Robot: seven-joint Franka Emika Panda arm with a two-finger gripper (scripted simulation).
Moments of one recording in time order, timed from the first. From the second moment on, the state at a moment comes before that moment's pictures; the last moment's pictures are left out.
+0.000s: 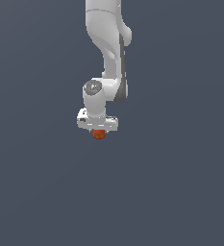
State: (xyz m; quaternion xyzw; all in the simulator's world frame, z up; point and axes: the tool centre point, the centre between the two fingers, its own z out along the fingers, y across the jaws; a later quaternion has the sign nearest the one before) arm -0.084 -0.068 0.048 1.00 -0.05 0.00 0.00
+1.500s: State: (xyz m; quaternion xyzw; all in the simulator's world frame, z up) arm -0.140 0.033 0.132 1.00 -0.05 0.00 0.00
